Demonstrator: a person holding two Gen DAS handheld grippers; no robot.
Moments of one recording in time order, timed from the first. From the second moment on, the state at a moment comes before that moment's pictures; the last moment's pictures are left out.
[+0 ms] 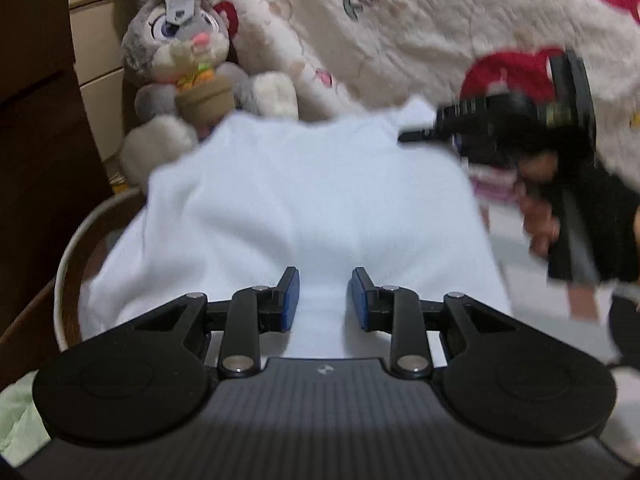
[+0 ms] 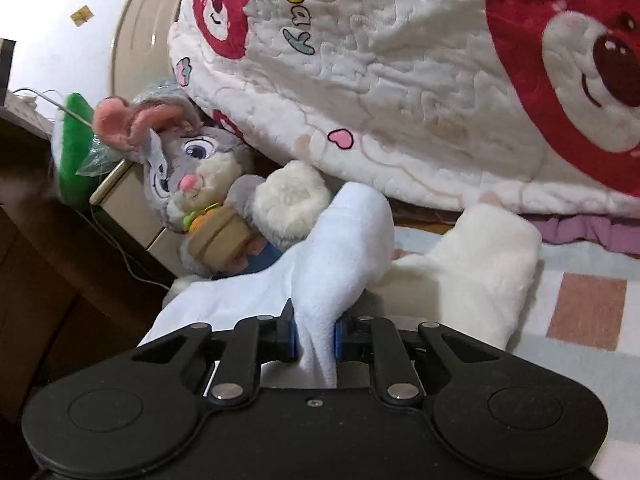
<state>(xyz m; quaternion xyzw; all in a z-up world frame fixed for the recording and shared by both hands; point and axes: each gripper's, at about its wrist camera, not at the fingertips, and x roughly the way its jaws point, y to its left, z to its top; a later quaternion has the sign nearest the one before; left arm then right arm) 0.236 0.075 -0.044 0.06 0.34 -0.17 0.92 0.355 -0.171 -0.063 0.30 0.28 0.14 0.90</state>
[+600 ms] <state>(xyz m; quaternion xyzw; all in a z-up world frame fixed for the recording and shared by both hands) 0.284 0.099 0.011 -0.01 0.36 -0.15 0.92 0.281 -0.149 -0.013 0.14 0.15 0.09 0.97</state>
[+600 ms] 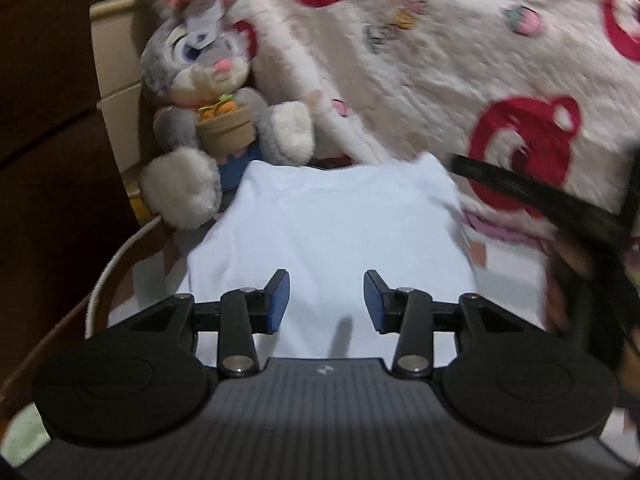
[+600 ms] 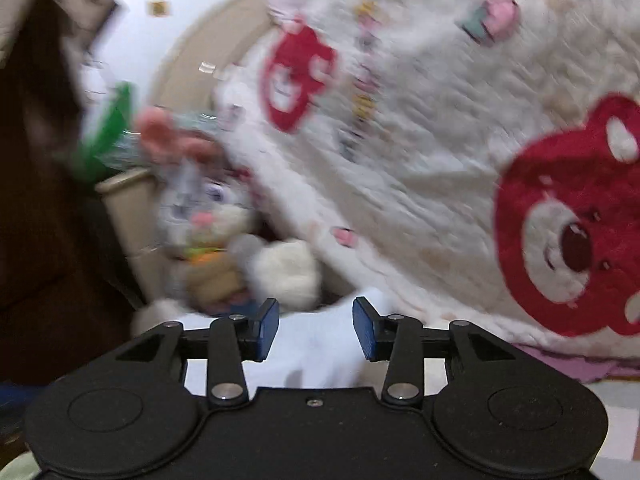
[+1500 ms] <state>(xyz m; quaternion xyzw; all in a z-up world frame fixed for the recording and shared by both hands) 0.146 0.062 -0.021 0.03 0.39 -0.07 0.92 0.111 -0.191 -0.051 0.12 0.25 0.32 0.91</state>
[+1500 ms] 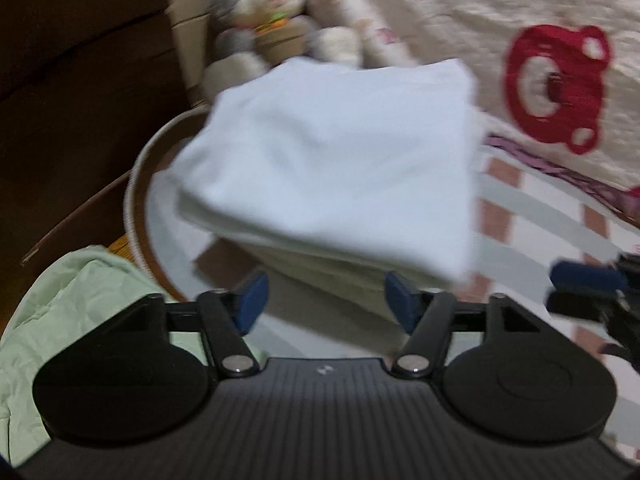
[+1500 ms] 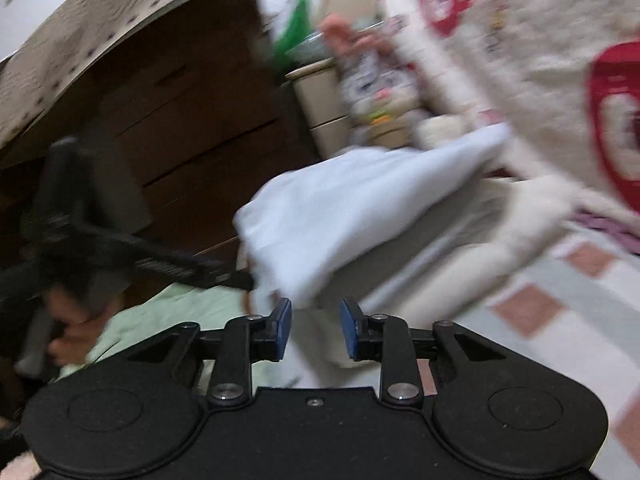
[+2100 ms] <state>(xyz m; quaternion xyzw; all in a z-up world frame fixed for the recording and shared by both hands) 0.033 -0.041 0.009 0.11 0.39 -0.03 0.91 -0.003 -0.259 -0.017 0.08 0.22 0.22 0.95</state>
